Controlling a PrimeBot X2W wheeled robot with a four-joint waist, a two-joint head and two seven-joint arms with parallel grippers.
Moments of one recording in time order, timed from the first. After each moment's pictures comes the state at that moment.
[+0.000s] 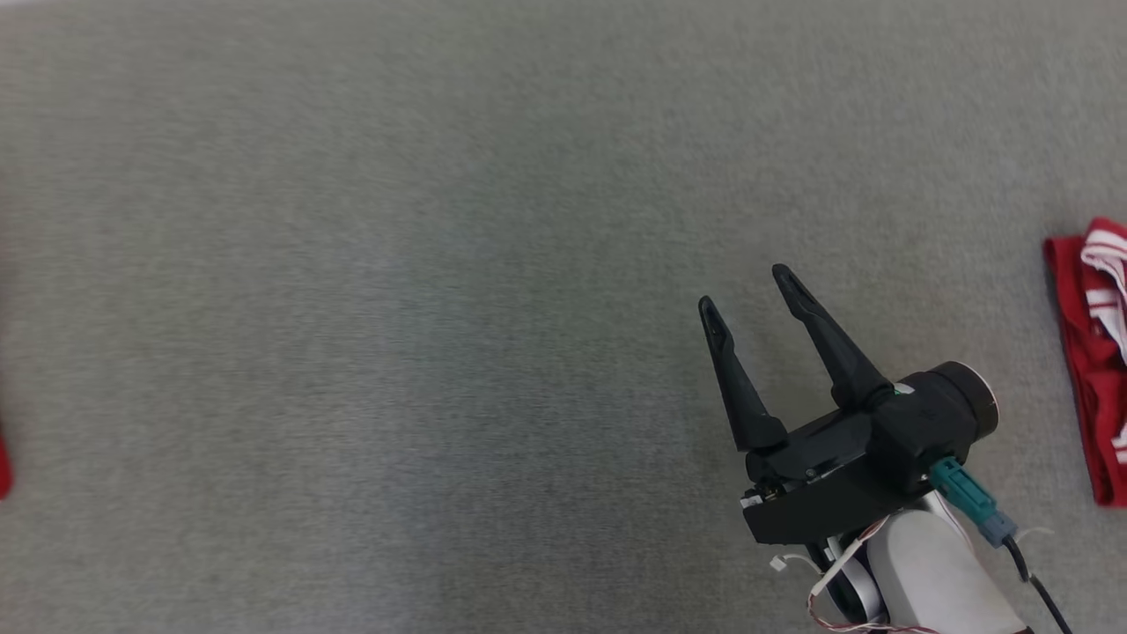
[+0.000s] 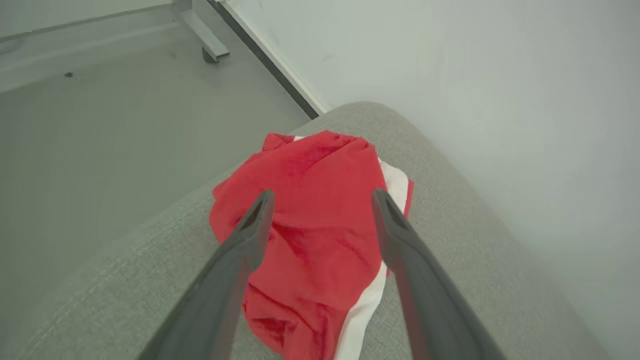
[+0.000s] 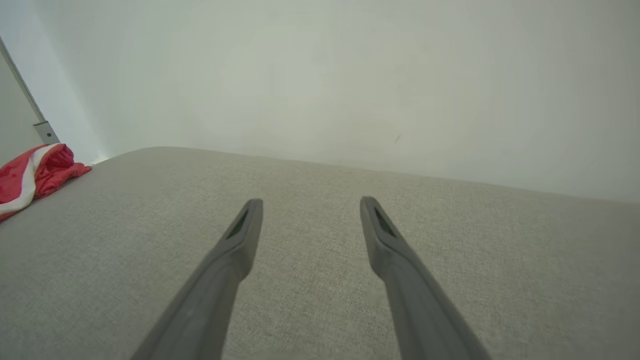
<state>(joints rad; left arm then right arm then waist) -0.58 0.66 0.44 0.52 -0.95 0.03 0.46 -0.33 -0.14 0.31 0.08 0.14 0.13 -0.19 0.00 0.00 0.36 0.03</state>
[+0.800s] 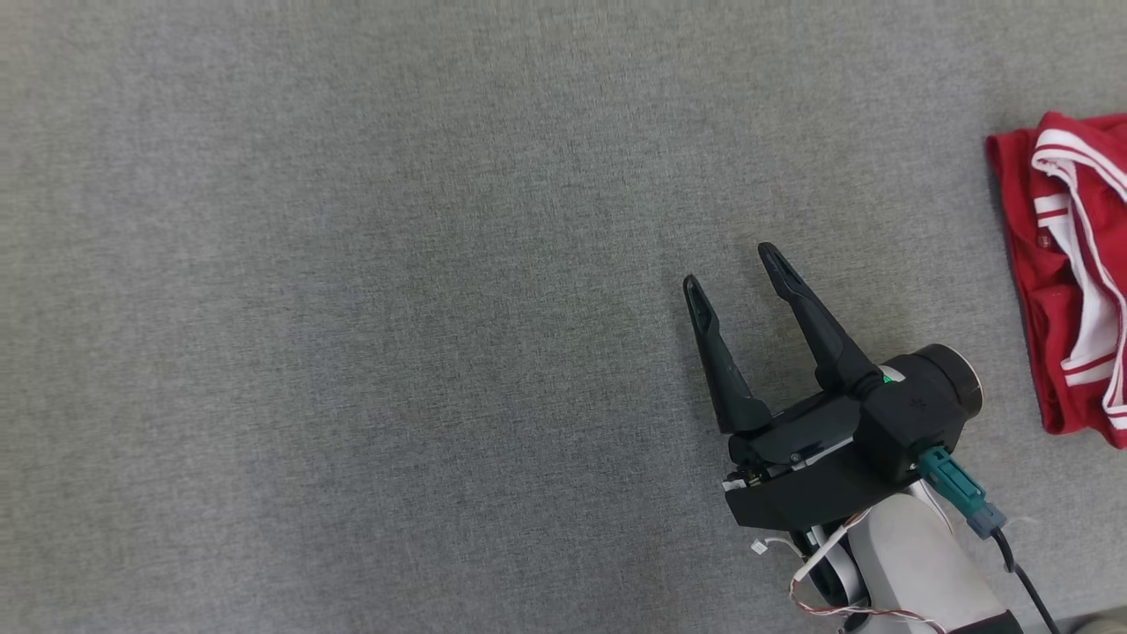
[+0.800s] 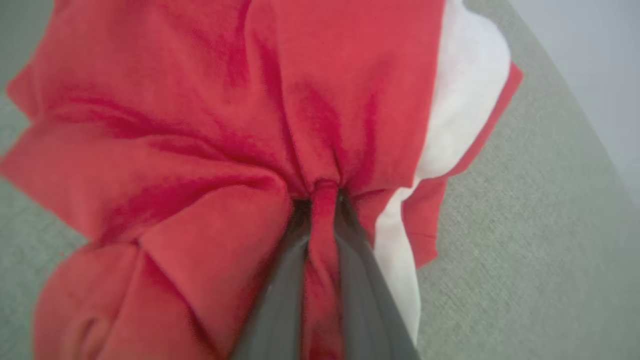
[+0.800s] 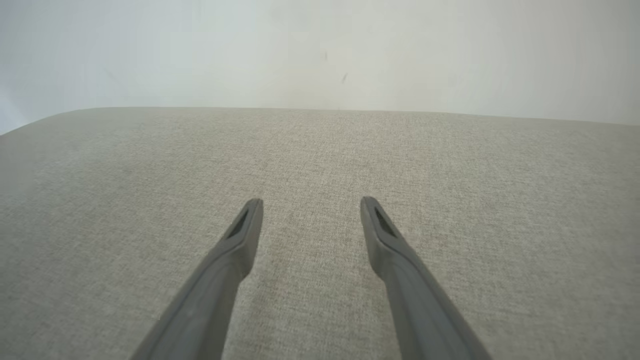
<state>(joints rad) -0.55 0.68 0.46 0.52 -0.99 0.17 0.61 -0.37 -0.09 0.30 0.10 0.12 0.13 -0.24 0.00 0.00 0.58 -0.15</state>
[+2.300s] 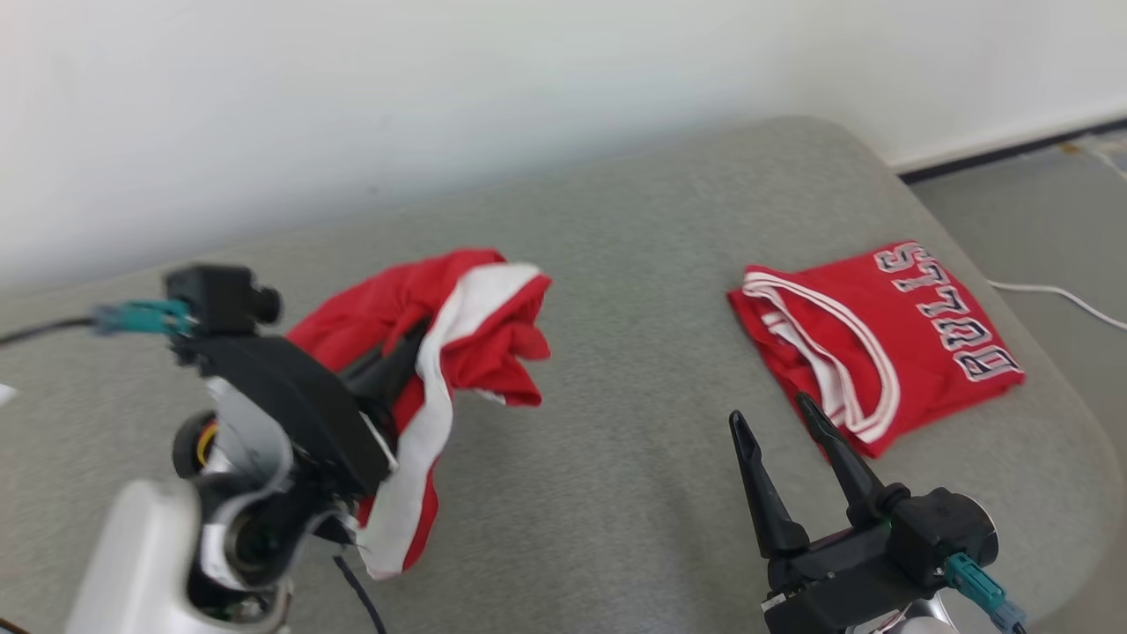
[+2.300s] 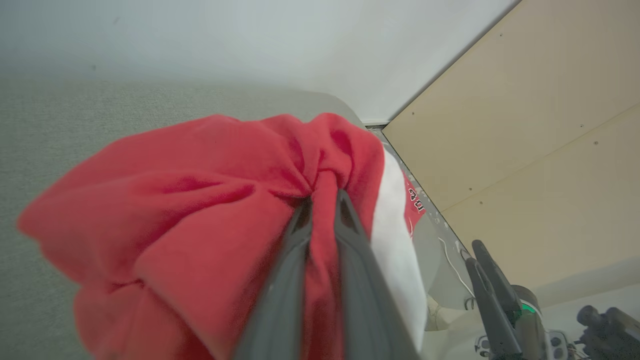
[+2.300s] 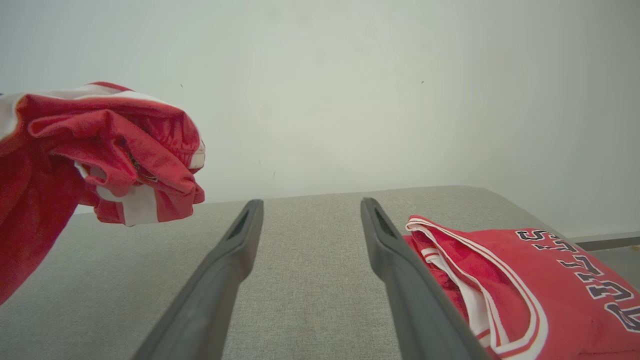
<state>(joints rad) -0.43 0.23 -0.20 -0.11 -0.93 0.07 0.69 -0.12 -0.11 0.25 0.12 0.21 0.13 -0.23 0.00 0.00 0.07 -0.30</state>
